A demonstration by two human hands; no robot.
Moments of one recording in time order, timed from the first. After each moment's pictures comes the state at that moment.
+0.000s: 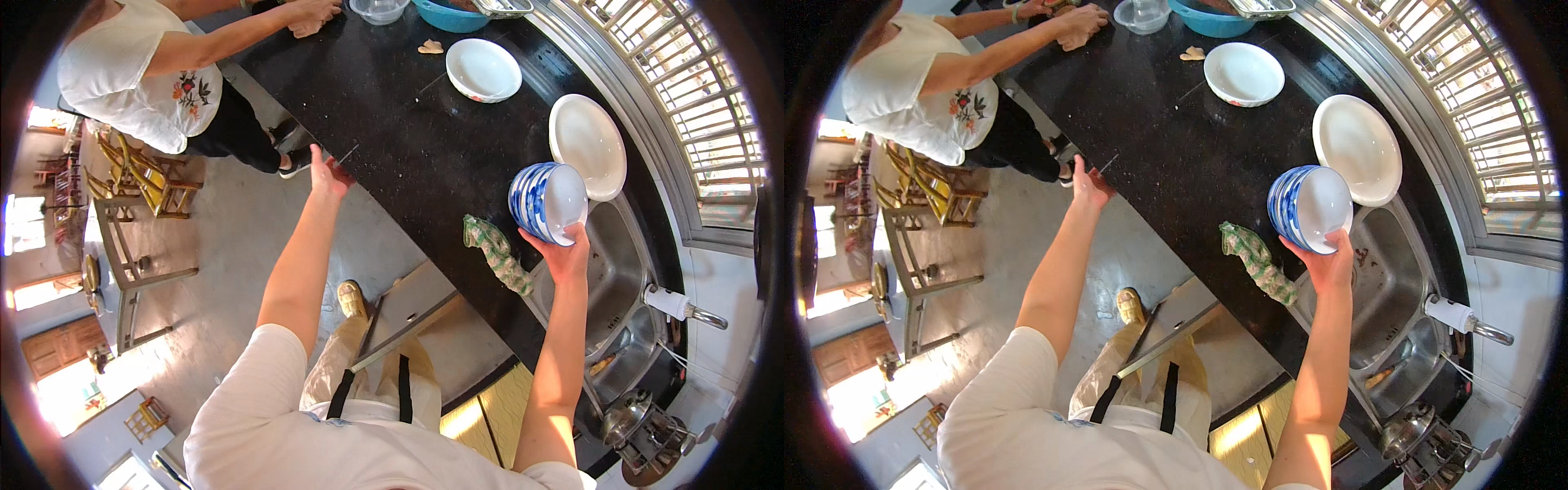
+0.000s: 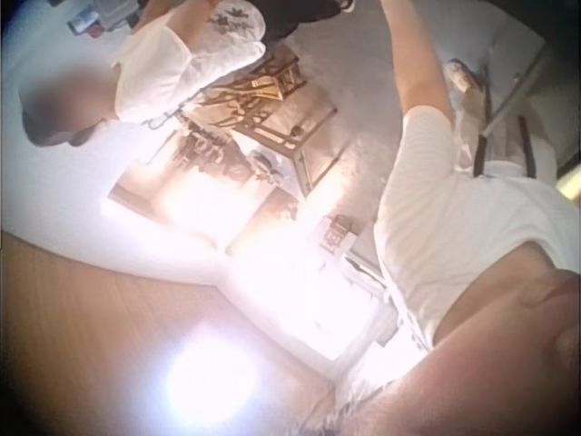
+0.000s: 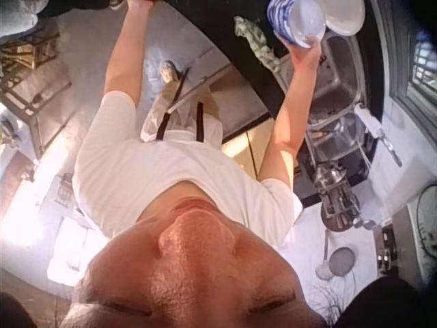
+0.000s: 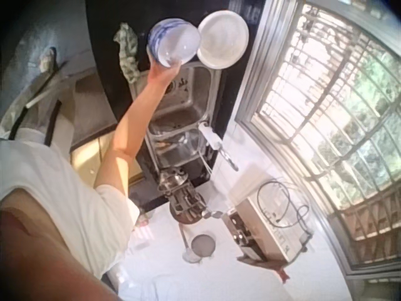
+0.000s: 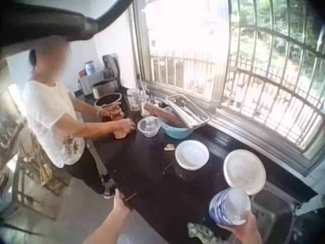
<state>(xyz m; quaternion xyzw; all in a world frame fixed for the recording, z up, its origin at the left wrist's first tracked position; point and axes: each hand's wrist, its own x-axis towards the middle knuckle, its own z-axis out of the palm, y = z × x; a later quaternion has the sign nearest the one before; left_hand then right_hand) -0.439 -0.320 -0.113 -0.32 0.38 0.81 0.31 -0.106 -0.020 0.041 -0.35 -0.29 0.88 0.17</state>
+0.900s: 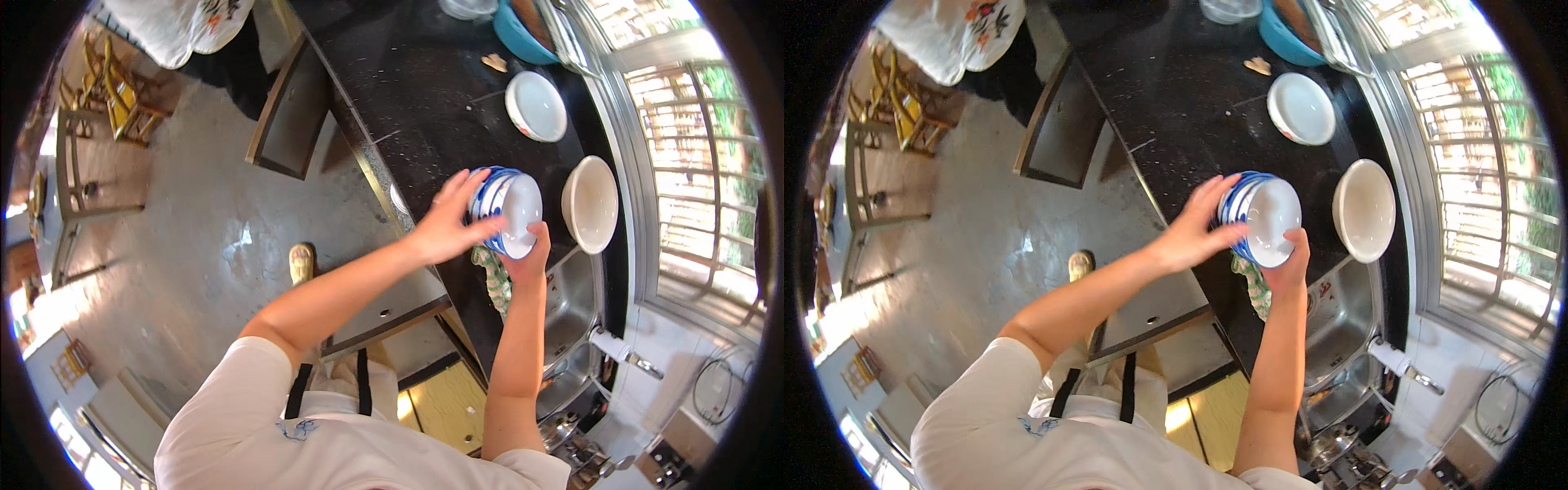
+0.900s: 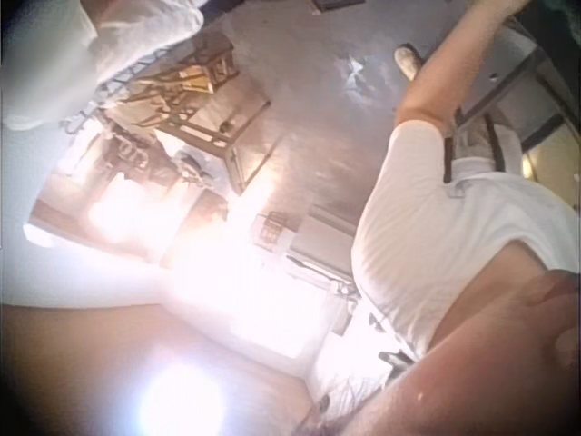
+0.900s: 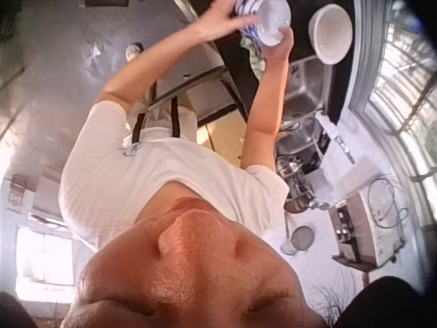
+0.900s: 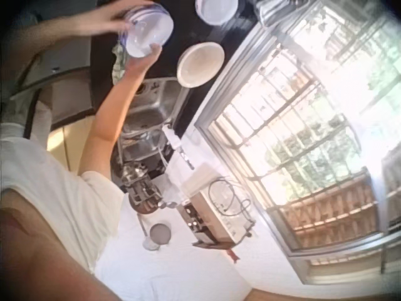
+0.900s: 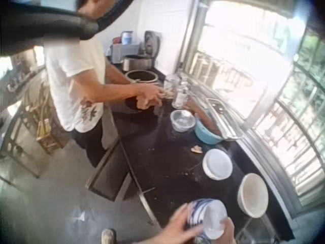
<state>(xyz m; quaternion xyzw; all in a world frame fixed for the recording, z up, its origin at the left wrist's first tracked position) -0.303 -0.260 0.017 0.23 0.67 0.65 0.28 -0.198 -0.068 0.006 -0.33 -0.37 0.87 0.01</state>
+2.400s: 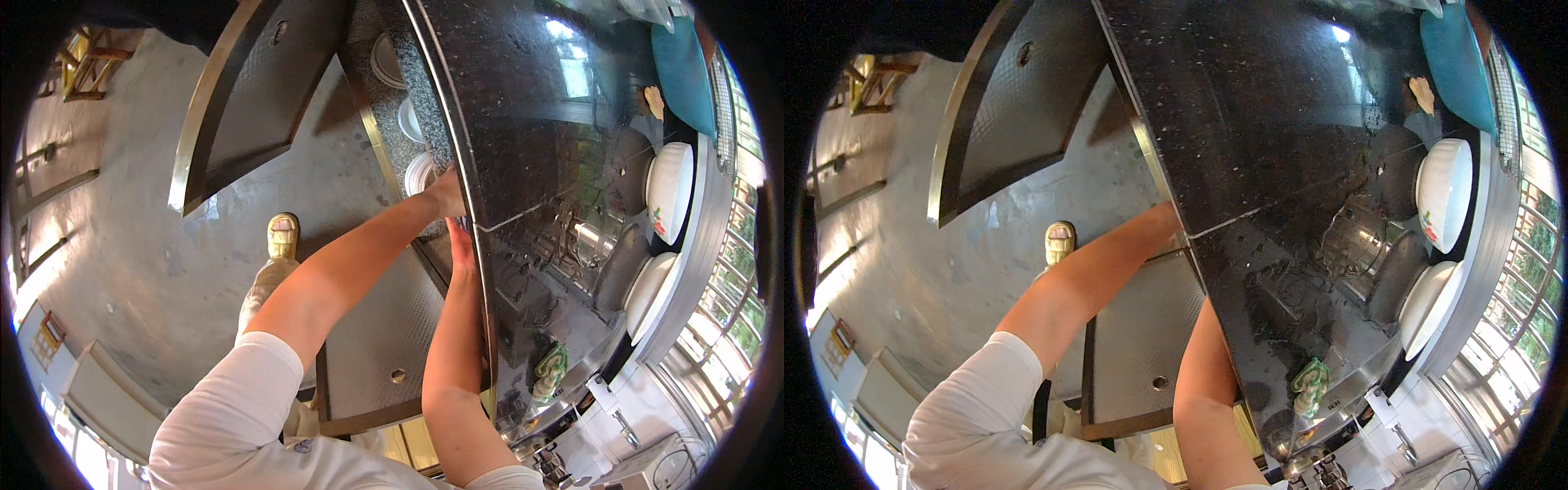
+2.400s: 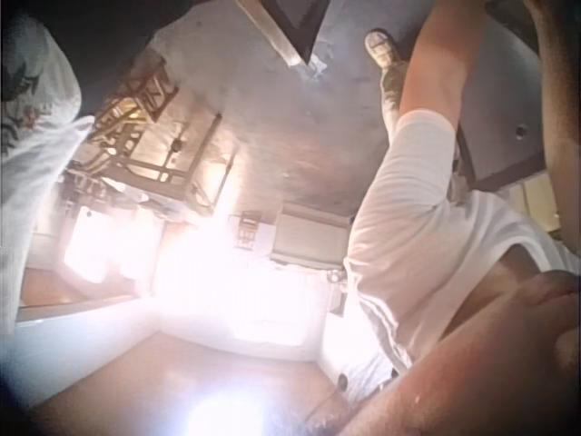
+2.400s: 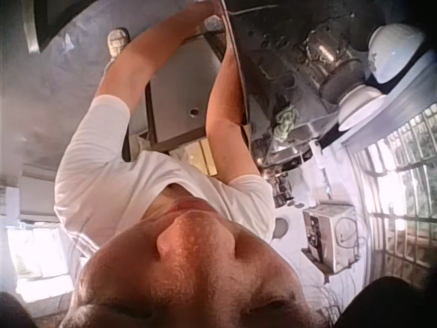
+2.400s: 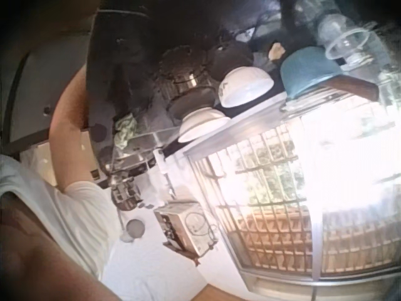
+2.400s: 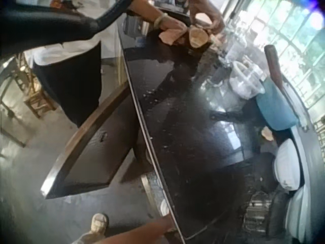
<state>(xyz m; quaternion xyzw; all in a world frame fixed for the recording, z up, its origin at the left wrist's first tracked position) -0.399 -0.209 -0.349 0.31 0.65 0.59 0.35 -0.245 -0.120 -0.364 -0.43 -0.19 0.87 0.16</state>
